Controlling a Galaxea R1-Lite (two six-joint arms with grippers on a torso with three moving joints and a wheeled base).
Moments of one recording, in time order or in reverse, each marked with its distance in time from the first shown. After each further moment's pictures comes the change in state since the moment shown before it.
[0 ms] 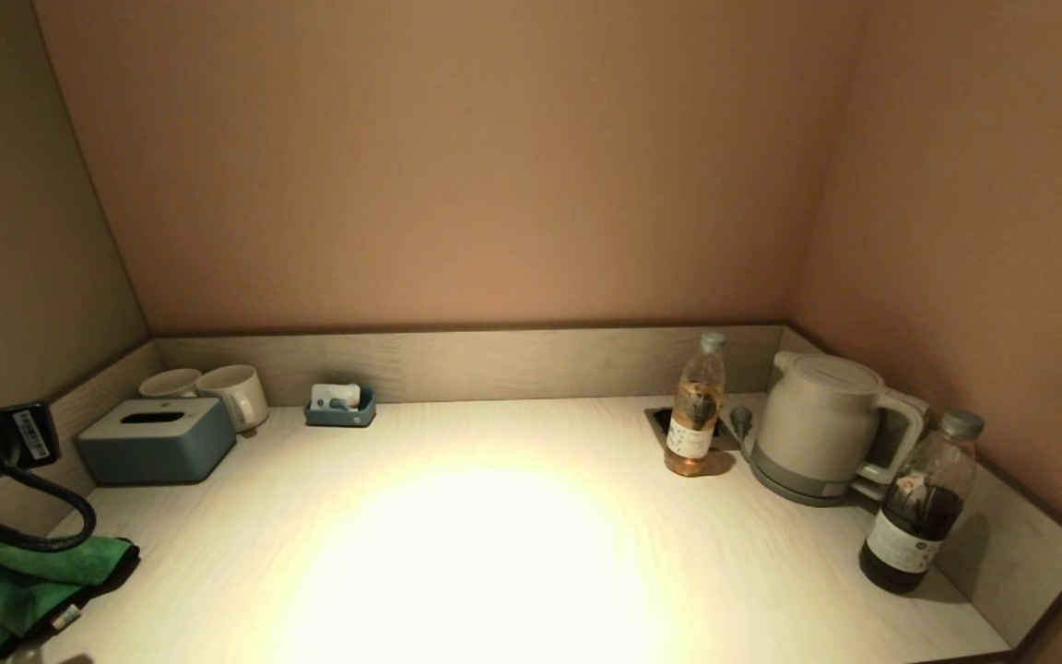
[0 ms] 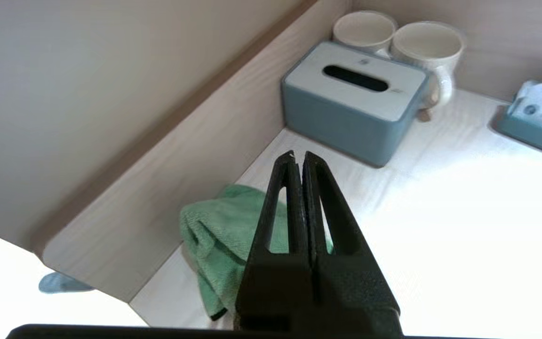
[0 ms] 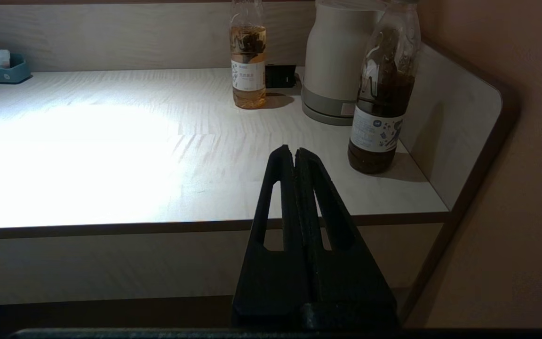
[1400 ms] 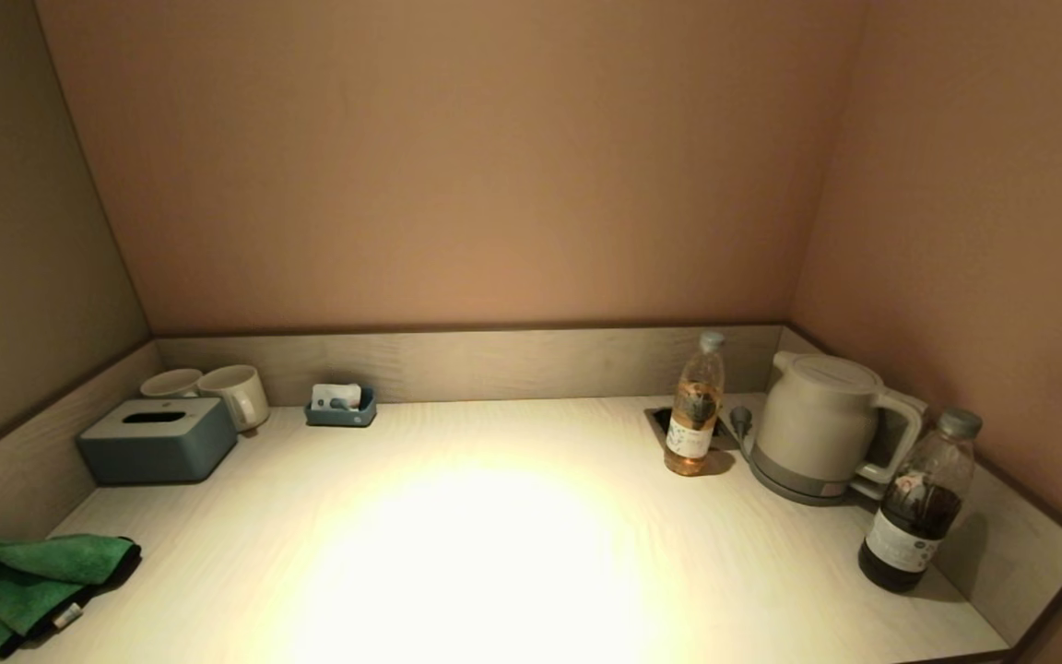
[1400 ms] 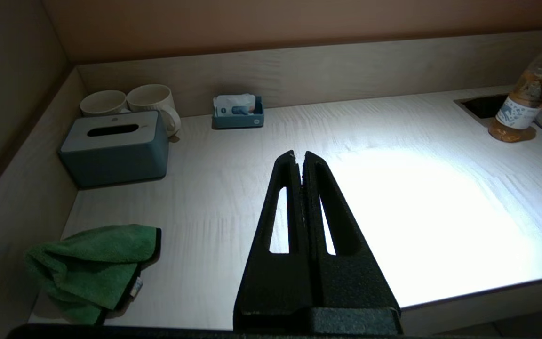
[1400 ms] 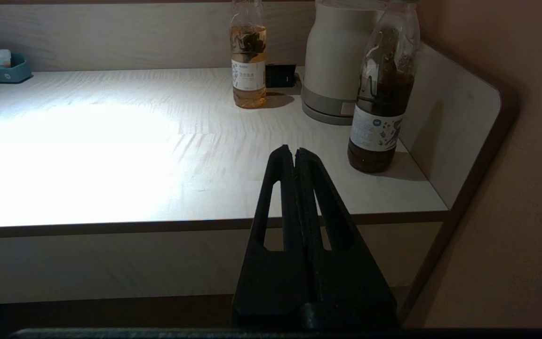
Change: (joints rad) left arm -0.090 -0.836 0.092 0.518 -0.718 0.056; right arm 0.000 0.000 0.000 0.000 0.000 0.000
